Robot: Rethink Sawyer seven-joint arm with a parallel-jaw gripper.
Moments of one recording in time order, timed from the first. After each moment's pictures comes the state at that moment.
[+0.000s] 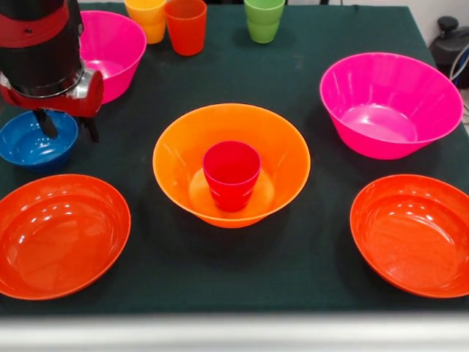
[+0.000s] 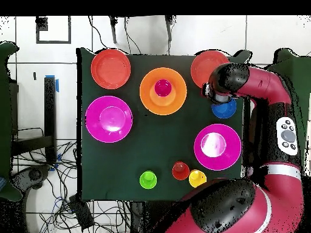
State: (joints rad) arm -0.64 -0.30 0.37 0.93 -0.48 1.12 1.66
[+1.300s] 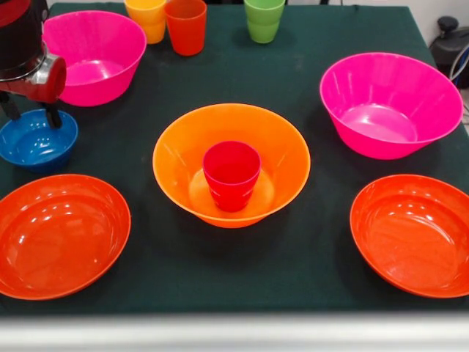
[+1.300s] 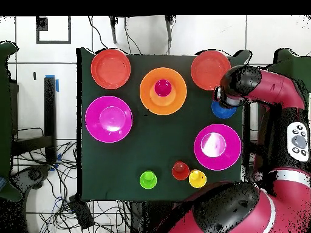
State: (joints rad) arm -0.65 -0.31 0.30 0.92 -0.48 1.13 1.66
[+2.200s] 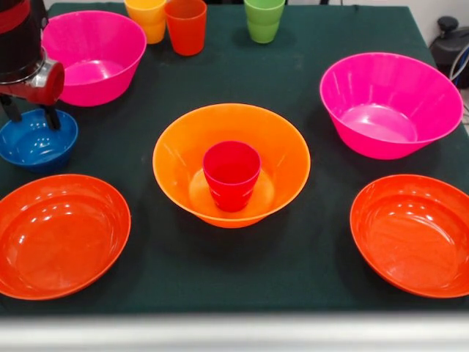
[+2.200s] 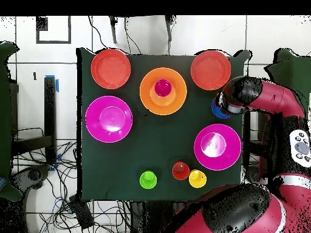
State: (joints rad) arm -0.69 -0.31 0.28 1.00 -0.48 1.03 1.66
